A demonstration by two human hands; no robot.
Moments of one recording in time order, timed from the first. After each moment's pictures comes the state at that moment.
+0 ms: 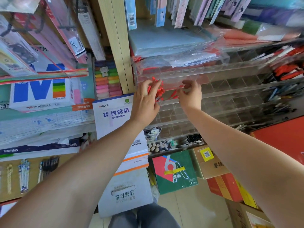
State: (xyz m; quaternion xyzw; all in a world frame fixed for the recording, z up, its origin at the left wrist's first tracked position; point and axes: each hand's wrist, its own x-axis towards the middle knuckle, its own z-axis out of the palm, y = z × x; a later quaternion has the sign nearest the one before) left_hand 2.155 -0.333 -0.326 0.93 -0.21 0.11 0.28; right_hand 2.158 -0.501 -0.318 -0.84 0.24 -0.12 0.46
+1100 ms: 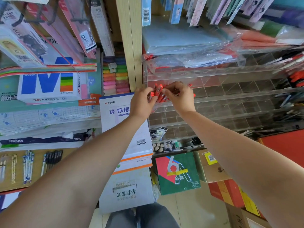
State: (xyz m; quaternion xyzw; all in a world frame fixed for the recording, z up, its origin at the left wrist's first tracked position) left_hand 2.174 -0.308 -0.340 0.91 -0.04 -0.02 0.41; right_hand 2.171 -0.462 -0.329 -0.90 0.04 -0.10 0.42
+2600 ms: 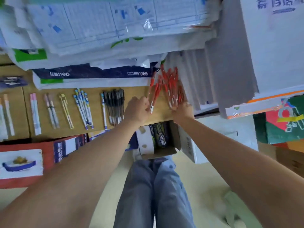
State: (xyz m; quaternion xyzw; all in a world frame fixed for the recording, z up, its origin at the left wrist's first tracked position) left_hand 2.033 0.112 -0.625 0.92 -0.01 -0.33 0.23; right_hand 2.016 -0.059 -0.612 -0.86 0.29 0.37 0.21
